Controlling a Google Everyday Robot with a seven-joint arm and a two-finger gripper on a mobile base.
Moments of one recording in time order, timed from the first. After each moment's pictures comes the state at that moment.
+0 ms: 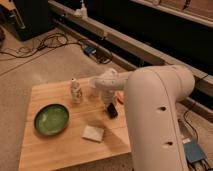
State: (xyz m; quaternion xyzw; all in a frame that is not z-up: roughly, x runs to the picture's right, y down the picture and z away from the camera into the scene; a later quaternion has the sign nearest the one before) arm 0.037 0.101 0.908 -0.21 0.20 0.53 0.80
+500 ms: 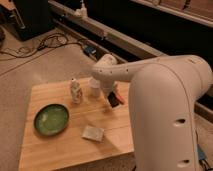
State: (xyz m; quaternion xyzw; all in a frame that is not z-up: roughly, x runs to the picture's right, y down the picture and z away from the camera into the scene) arm 0.042 0.018 0.842 -0.15 0.20 0.53 0.81
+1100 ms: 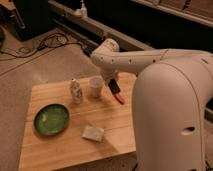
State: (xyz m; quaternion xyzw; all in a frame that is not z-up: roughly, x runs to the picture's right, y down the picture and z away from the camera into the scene) arm 0.034 -0.052 0.830 -0.13 0.14 0.52 0.83
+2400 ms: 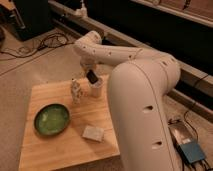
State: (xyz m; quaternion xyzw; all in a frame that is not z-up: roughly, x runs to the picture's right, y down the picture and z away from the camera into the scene) arm -0.081 -0.099 0.867 -0.17 0.03 0.47 0.87
